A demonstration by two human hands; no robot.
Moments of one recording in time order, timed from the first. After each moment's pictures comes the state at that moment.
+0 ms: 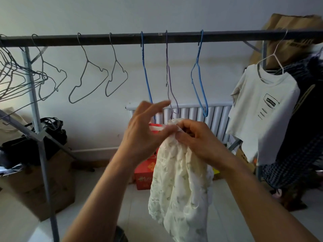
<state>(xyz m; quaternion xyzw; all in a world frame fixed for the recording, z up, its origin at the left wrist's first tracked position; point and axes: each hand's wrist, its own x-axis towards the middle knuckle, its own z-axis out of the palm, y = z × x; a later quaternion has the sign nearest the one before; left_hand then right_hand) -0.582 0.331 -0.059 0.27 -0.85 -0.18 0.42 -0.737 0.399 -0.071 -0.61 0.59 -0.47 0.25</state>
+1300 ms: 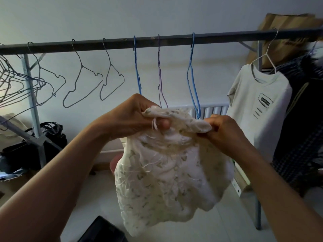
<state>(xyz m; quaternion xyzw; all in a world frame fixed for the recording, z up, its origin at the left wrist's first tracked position) -0.578 0.317 0.002 0.13 -0.88 -0.39 0.24 -0.813 0.412 -0.073 -0.59 0.70 -0.39 0.02</state>
